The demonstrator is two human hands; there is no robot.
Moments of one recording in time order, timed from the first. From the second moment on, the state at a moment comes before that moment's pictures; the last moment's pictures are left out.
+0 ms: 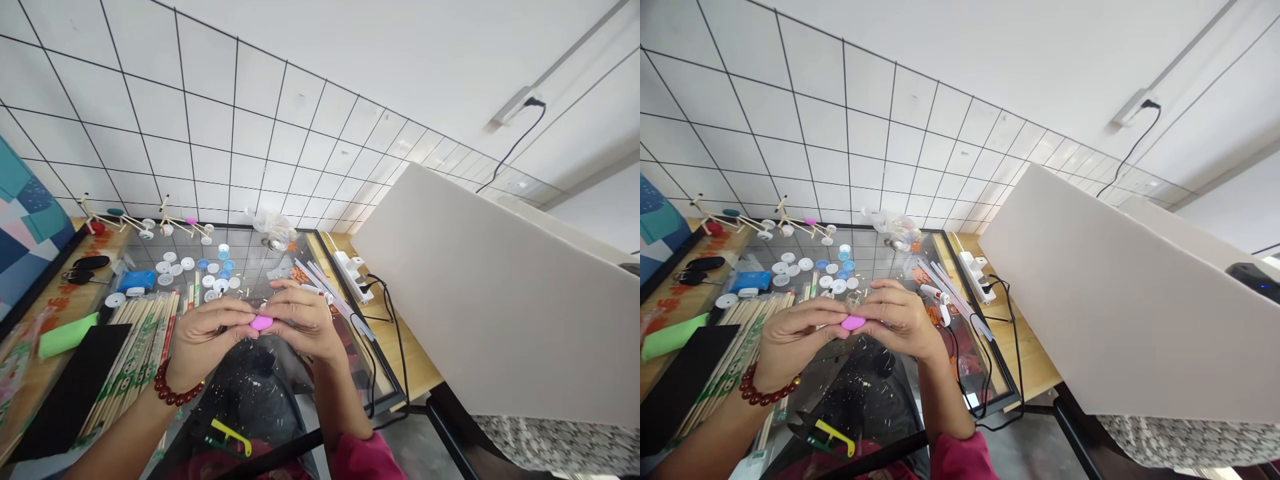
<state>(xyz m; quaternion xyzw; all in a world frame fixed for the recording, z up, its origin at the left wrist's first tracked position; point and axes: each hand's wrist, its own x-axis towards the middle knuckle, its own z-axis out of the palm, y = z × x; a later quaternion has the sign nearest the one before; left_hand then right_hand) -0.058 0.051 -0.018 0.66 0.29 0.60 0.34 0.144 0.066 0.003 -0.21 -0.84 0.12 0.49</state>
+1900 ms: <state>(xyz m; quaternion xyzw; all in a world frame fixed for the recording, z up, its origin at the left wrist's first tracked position) -0.026 -0.006 -0.095 0.50 0.45 0.53 0.51 0.148 0.020 -0.086 -0.36 -0.80 0.15 0.46</state>
